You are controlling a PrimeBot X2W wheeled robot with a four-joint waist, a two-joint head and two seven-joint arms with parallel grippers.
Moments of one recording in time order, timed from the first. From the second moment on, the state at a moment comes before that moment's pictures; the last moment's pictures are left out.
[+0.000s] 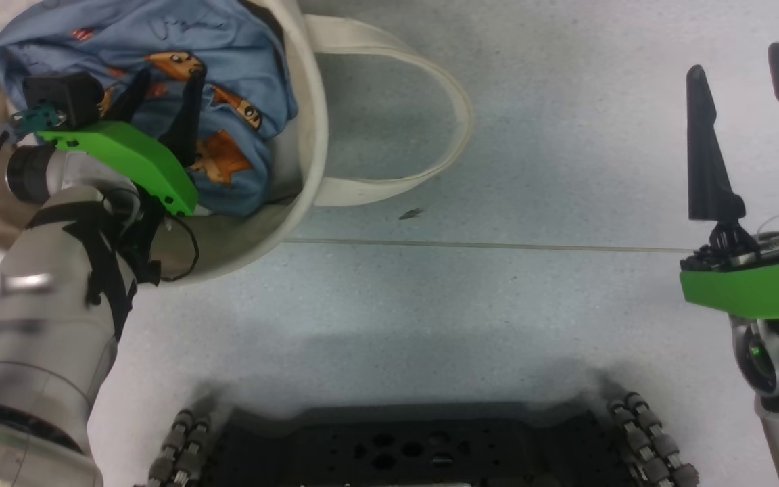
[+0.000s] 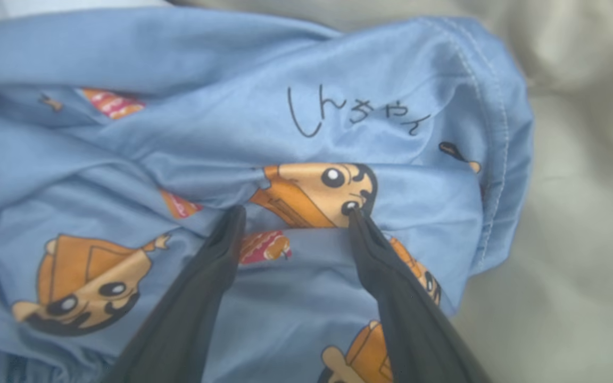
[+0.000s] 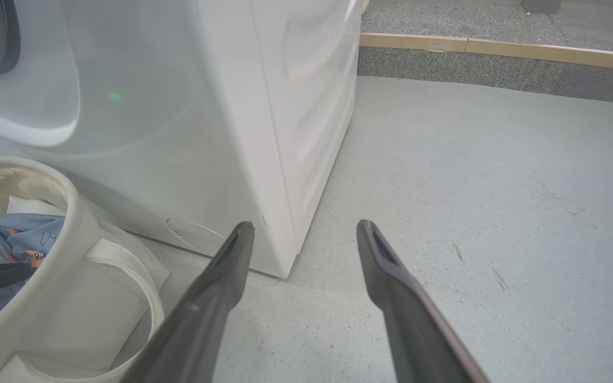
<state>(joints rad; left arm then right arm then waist) -1.15 0.19 -0.61 1.24 -0.77 -0.12 -0.24 -0.37 -0.33 0.13 -0.25 0.24 0.13 -0.12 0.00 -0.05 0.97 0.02</state>
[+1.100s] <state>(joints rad) -1.01 0.22 -0.50 0.93 -0.76 -0.12 -0.26 -0.39 -0.28 0.18 -0.13 0.24 0.13 -0.16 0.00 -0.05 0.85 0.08</state>
